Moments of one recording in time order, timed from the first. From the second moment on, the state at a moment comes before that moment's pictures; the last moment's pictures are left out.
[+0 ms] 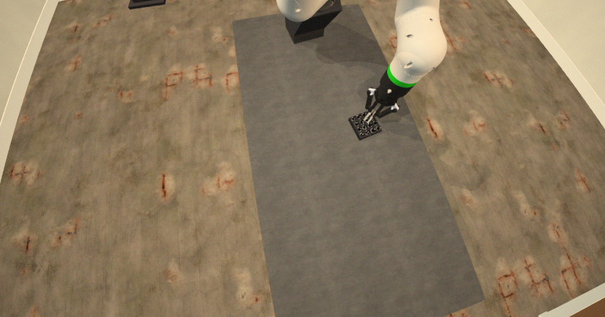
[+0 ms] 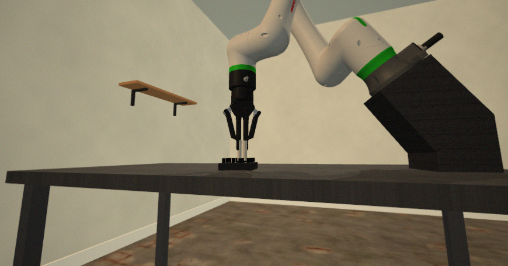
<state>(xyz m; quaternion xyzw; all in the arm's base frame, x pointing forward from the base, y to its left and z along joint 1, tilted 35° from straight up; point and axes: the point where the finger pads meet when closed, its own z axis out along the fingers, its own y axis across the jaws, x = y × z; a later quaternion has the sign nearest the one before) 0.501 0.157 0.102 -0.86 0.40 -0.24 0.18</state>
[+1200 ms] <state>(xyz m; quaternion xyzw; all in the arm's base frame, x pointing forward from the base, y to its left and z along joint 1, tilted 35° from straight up) 0.501 0.157 0.102 -0.95 0.03 -0.30 0.07</state>
